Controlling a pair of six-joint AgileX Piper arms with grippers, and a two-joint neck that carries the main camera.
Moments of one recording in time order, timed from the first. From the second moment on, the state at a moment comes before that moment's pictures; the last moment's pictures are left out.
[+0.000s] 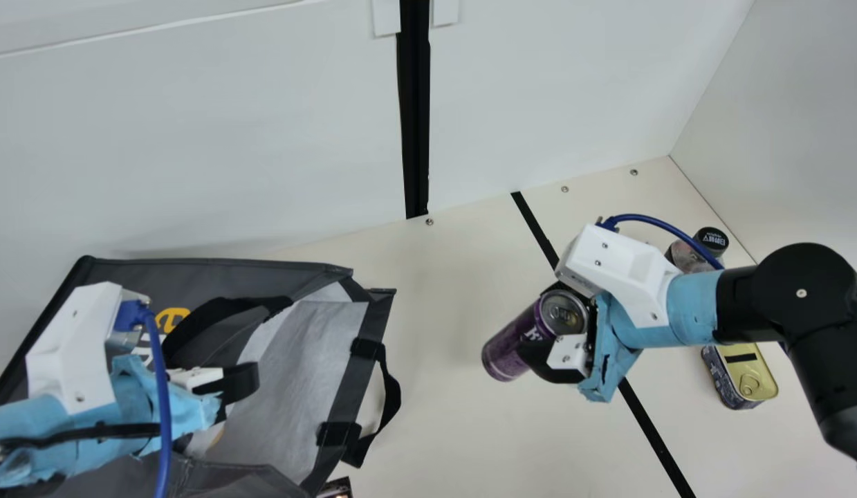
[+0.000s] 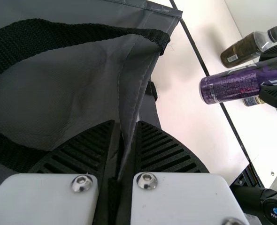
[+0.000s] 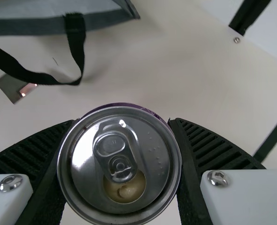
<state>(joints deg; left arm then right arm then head) -19.3 82.2 -75.3 -38.1 56.0 14.5 -20.5 72.7 -65.7 40.5 69.9 -73.1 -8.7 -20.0</state>
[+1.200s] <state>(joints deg) -19.3 82.2 -75.3 -38.1 56.0 14.5 -7.7 66.8 -59.8 65.7 69.8 -75.0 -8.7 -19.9</state>
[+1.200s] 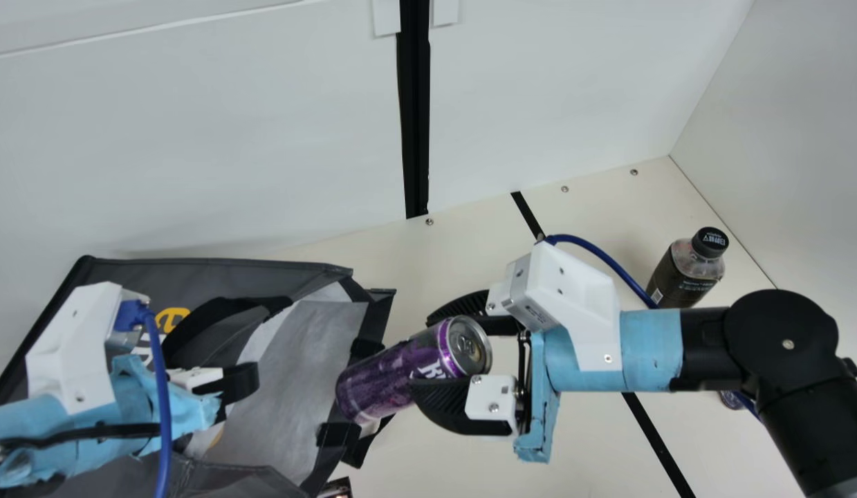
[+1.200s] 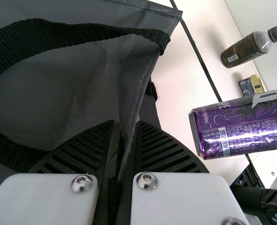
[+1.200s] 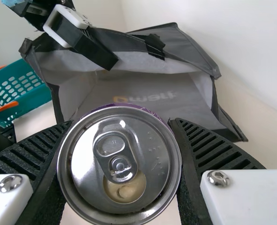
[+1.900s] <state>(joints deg) -19.3 82.2 -75.3 -38.1 56.0 14.5 -4.8 73.8 -61.4 69.4 69.8 -80.3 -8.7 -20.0</state>
